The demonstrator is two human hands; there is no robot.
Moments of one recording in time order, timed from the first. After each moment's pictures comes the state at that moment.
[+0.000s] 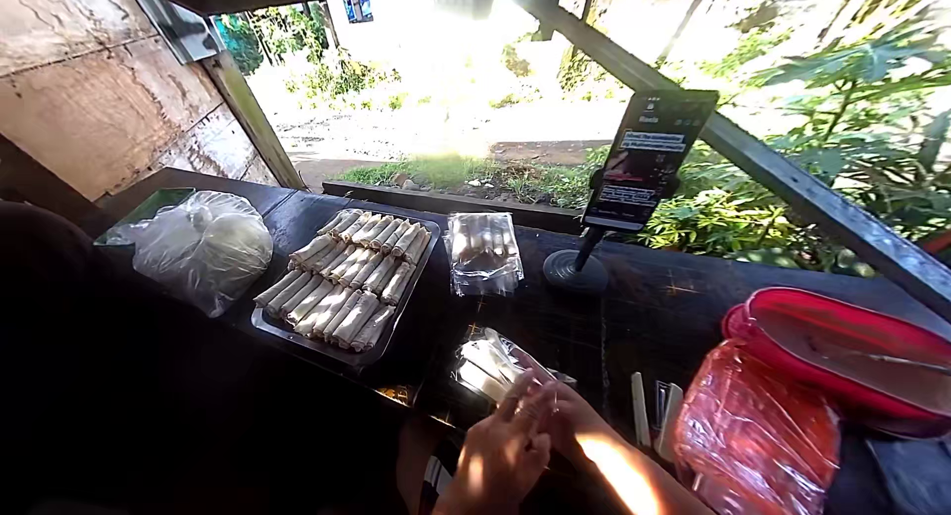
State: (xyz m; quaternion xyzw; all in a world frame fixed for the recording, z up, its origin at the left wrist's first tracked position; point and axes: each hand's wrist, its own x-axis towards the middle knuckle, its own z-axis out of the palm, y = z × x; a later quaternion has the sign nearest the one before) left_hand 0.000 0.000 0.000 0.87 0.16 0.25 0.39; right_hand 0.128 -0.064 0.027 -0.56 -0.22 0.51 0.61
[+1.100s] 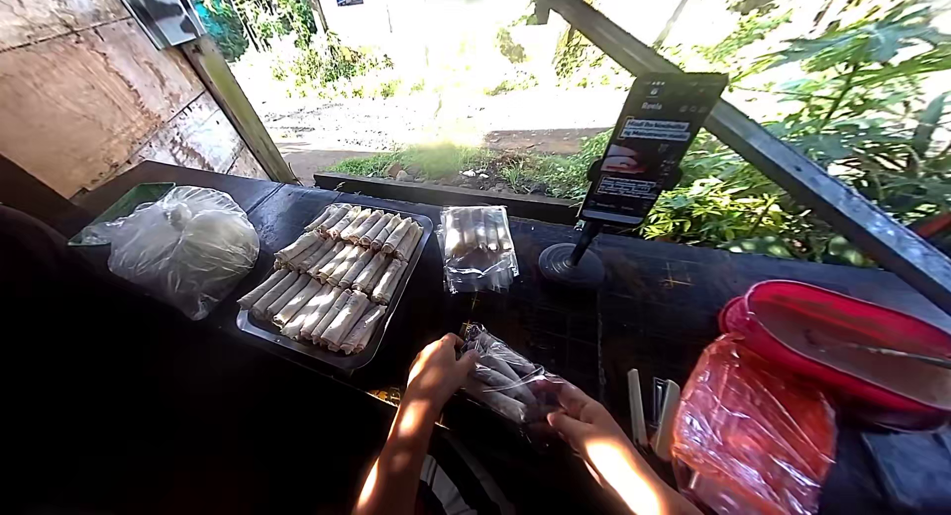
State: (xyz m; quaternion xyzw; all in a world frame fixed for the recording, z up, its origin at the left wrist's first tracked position) left_hand 0.035 0.109 0.029 0.80 0.41 -0.11 0.42; right_hand 0.143 -0.095 -0.006 -0.64 -0.18 0.44 0.60
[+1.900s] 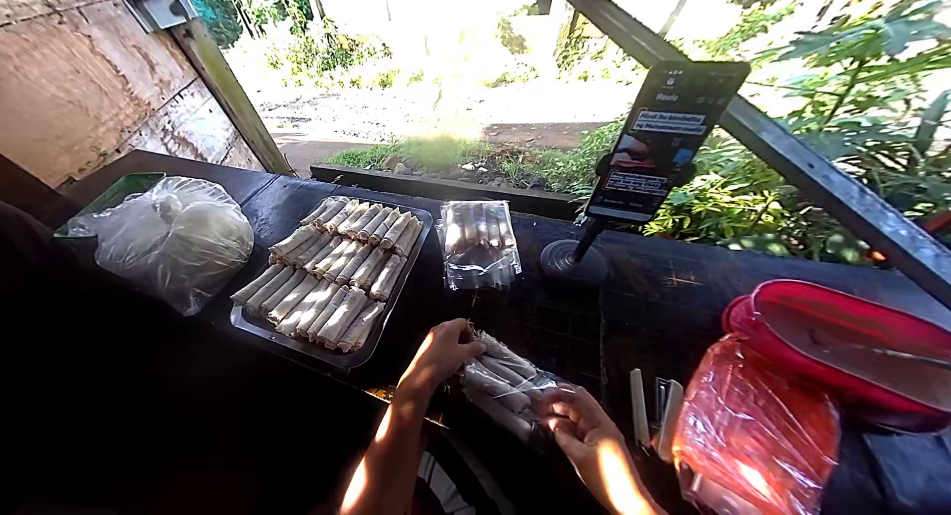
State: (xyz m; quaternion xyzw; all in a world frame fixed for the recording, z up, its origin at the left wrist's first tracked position) left_hand 0.051 0.132 0.018 0.80 0.31 -0.06 0.51; right_hand 0.130 -0.104 -0.025 -0.73 -0.30 0.24 0.57
